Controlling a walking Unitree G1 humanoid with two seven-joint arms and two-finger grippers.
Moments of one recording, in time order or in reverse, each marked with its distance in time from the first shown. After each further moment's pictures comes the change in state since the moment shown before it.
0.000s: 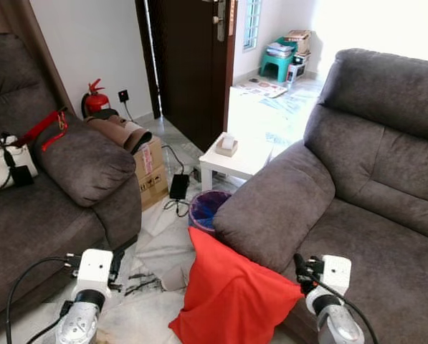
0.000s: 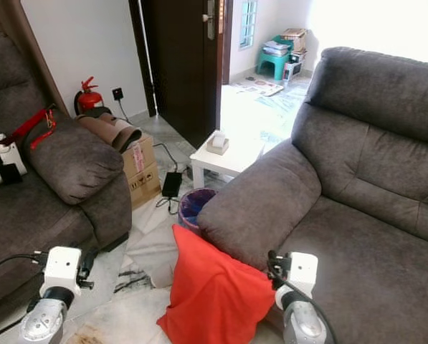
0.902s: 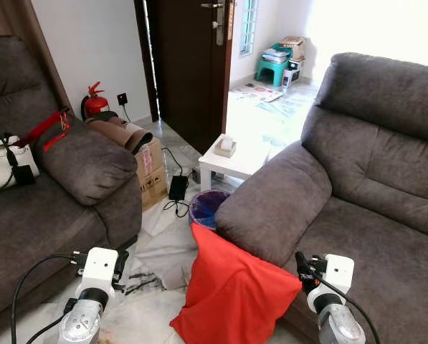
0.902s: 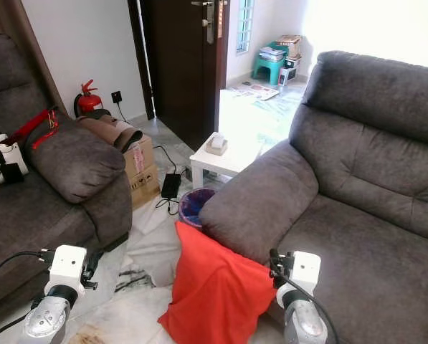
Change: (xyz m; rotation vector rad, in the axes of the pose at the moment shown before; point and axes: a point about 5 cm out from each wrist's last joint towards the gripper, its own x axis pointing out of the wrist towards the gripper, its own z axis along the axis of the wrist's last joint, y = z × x) left arm 0.003 -0.009 0.000 0.003 0.024 -0.044; right arm 0.000 0.000 0.002 0.023 -0.020 -0.001
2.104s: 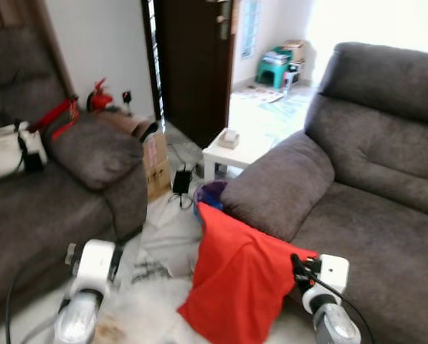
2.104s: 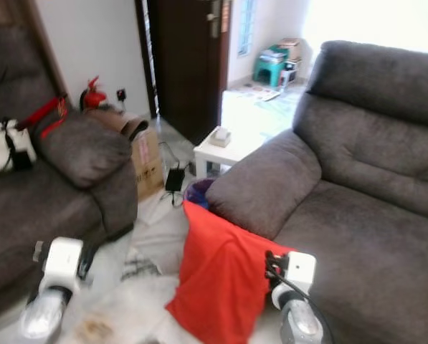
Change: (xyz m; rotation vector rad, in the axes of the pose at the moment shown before) left arm -0.004 0.002 -0.007 0.010 0.052 0.010; right arm -0.002 0.009 -0.010 0.020 0.044 0.013
